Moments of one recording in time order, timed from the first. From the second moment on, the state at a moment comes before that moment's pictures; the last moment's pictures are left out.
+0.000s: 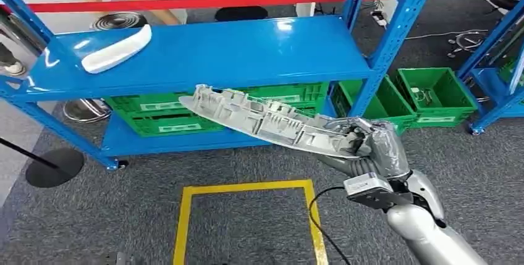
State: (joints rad) left arm -0.05 -0.18 0.93 -0.27 -0.80 -0.01 -0.37; right arm -0.11 -0.15 0.51 -1.82 0.51 -0.39 -0.51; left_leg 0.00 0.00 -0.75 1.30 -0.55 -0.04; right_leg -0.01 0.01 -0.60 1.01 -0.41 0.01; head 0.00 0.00
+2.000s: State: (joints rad) left arm -0.06 -0.19 0.94 -0.27 -0.80 0.02 -0.34; right arm -0.15 -0.14 0.49 -1.68 0.50 -0.21 -0.46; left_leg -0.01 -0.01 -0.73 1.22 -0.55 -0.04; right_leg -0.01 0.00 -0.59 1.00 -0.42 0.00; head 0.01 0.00
